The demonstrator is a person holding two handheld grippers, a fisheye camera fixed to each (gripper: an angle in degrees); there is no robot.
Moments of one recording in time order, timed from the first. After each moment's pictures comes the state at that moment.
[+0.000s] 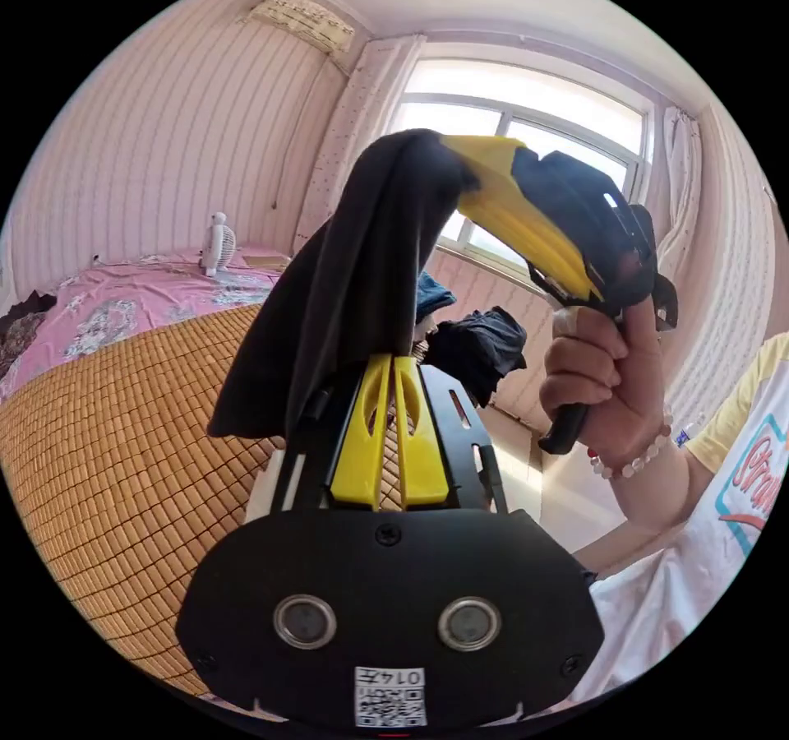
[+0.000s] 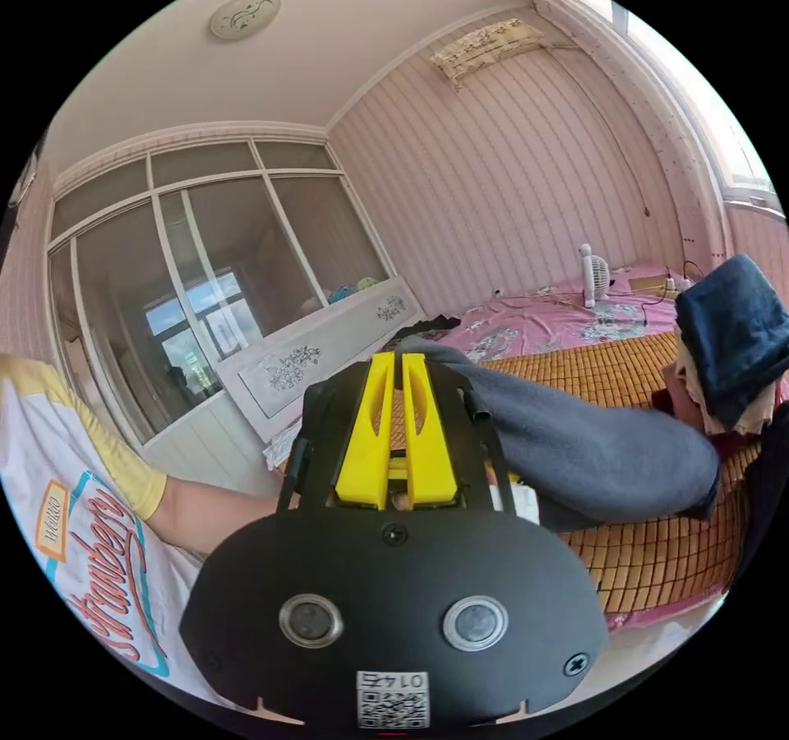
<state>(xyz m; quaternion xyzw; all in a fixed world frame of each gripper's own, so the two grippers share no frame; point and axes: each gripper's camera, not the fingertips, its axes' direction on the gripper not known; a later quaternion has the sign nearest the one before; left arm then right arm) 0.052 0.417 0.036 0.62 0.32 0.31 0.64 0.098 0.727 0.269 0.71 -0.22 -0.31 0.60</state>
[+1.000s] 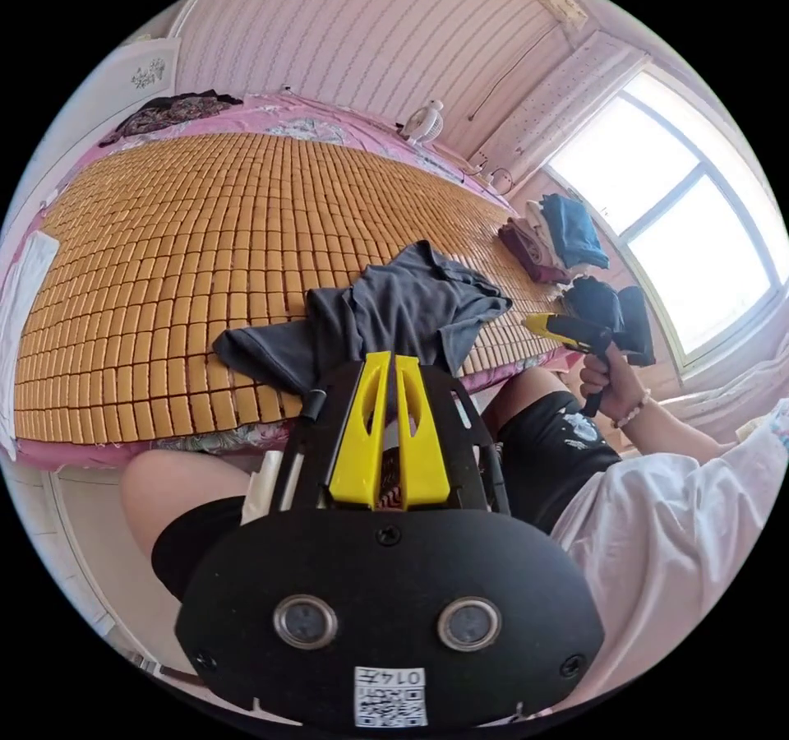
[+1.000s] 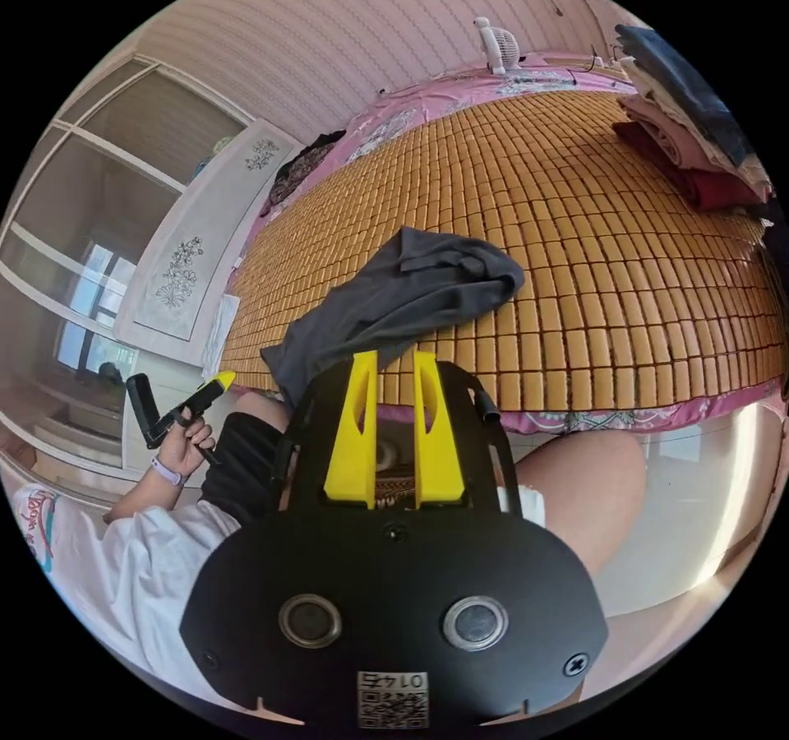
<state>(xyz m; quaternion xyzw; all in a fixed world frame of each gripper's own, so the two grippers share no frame) -0.288 0.301 0.308 0.47 0.33 0.07 0.82 0.066 0.449 0.409 0.46 -0.18 -0.14 0.86</state>
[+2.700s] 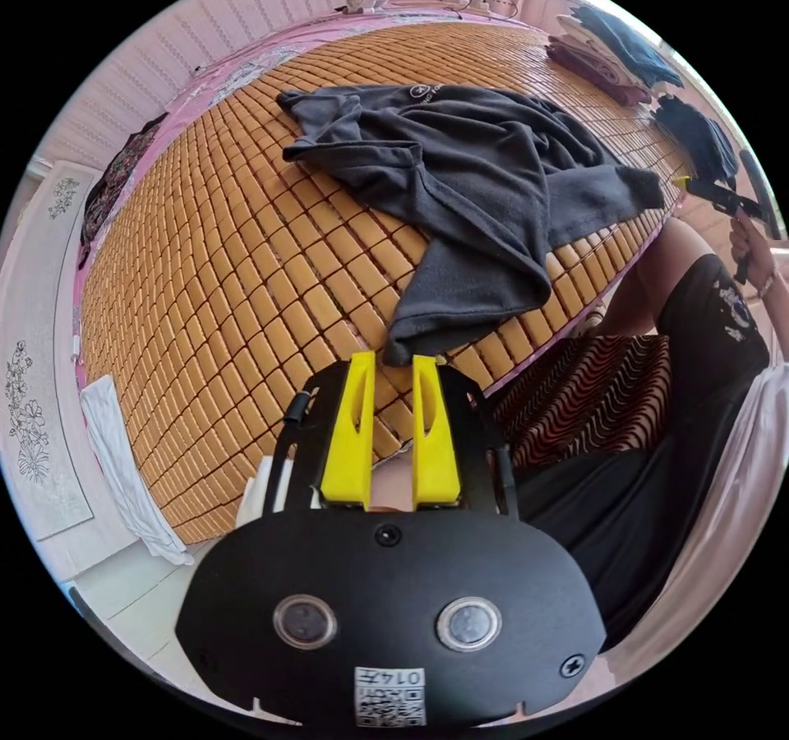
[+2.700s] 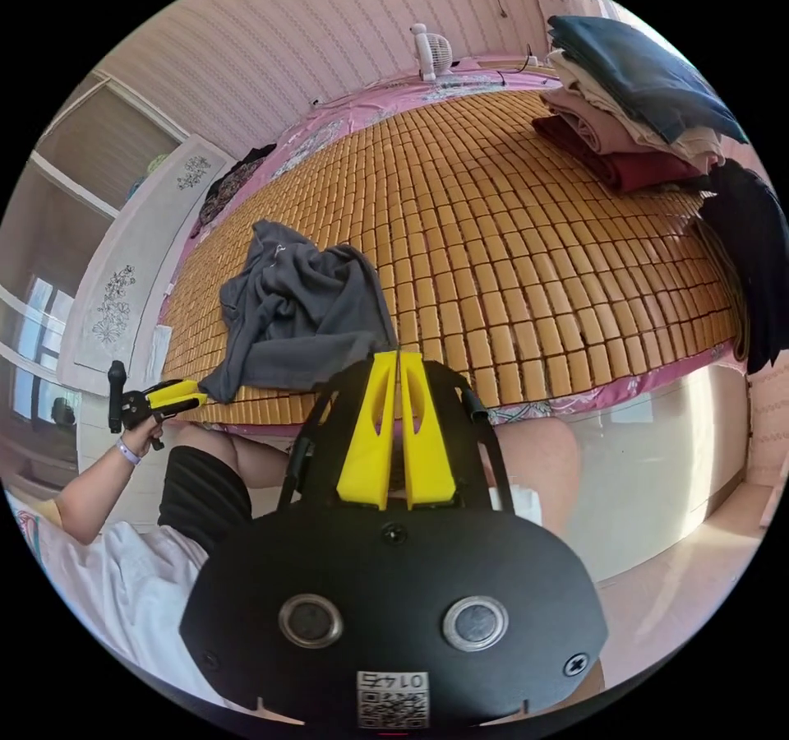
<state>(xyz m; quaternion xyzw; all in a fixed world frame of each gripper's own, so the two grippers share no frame) -0.165 0.061 0.260 0.31 0.03 0.19 0.93 0.133 0.325 0.392 0.47 -0.10 -0.02 0.87</state>
